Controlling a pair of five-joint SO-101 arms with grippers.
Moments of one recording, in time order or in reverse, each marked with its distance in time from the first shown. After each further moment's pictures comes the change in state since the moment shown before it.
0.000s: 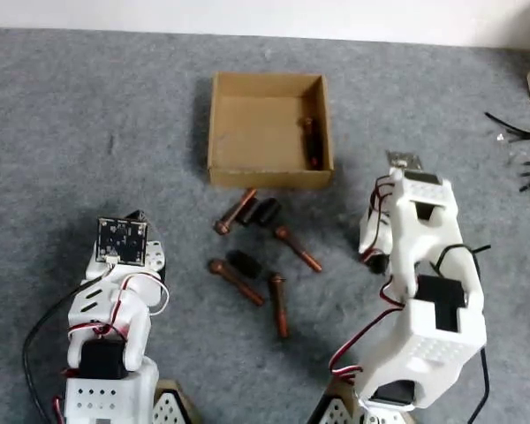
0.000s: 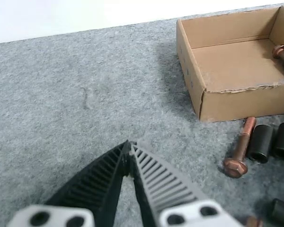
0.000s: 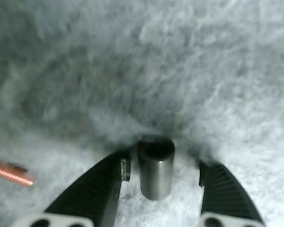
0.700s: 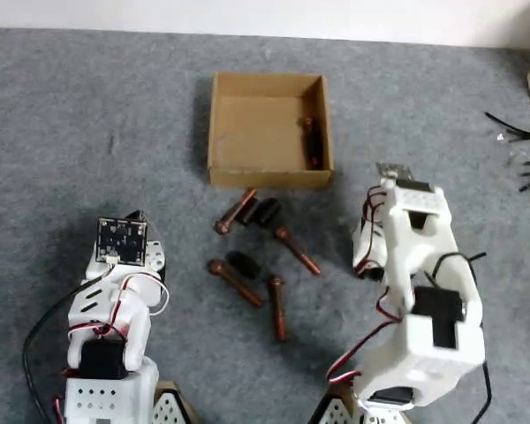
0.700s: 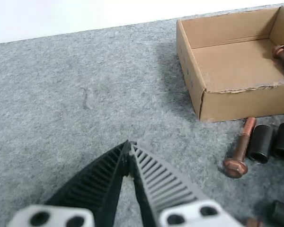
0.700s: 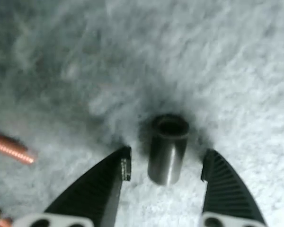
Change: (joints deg) left arm 0.0 0.0 0.0 0.0 0.0; right arm -2.4 -8.6 10.3 1.2 0.0
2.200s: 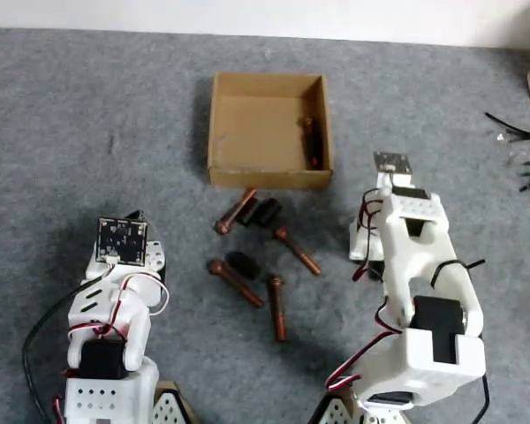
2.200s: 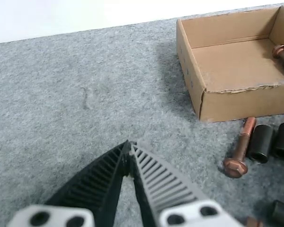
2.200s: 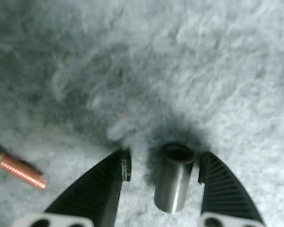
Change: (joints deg) left arm 0.0 0.0 0.0 0.0 0.0; right arm -0.8 -1.6 1.6 -11.5 0.0
